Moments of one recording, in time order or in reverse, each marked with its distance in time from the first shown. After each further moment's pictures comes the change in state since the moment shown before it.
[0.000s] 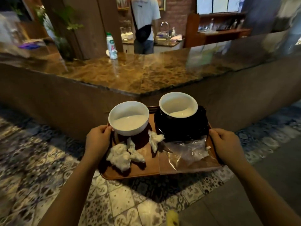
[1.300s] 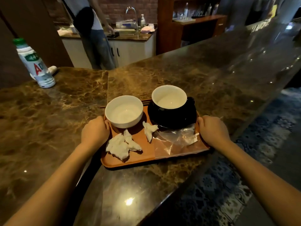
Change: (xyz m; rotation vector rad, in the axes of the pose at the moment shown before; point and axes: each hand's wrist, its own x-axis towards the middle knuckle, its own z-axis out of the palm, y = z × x) left_hand 0.525 0.083 0.280 0.602 -0.184 0.275; right_hand 0.503 0.112 0.168 -0.485 -0.052 0.223
